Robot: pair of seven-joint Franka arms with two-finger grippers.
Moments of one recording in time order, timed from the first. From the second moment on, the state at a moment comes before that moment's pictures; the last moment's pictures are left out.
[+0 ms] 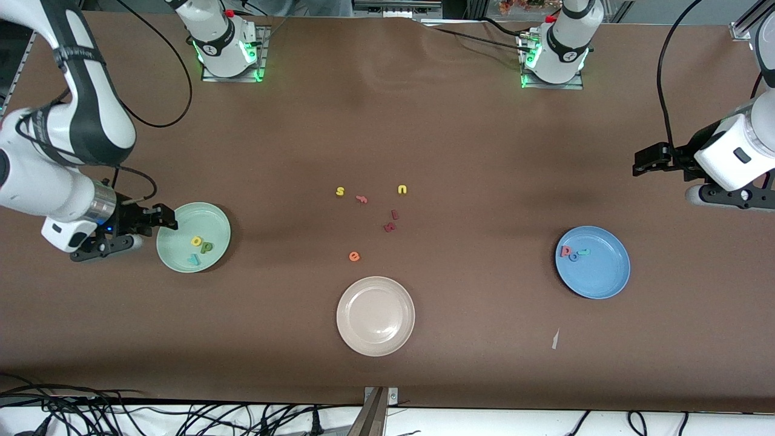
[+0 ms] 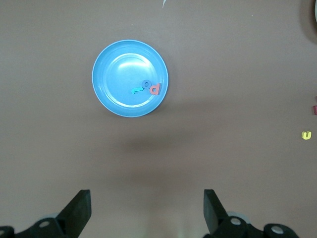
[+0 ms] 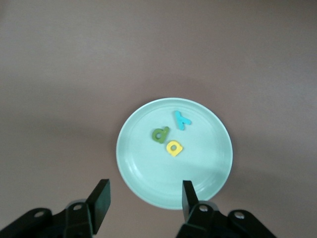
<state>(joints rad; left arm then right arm) -0.22 0.19 0.21 -1.43 -0.06 1.46 0.06 -0.42 0.34 0.47 -1.77 -0.07 2.04 -0.18</state>
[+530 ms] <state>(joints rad) -0.22 0.19 0.21 -1.43 -0.06 1.46 0.06 -0.40 0.27 0.47 -1.62 -0.07 1.82 -0.17</state>
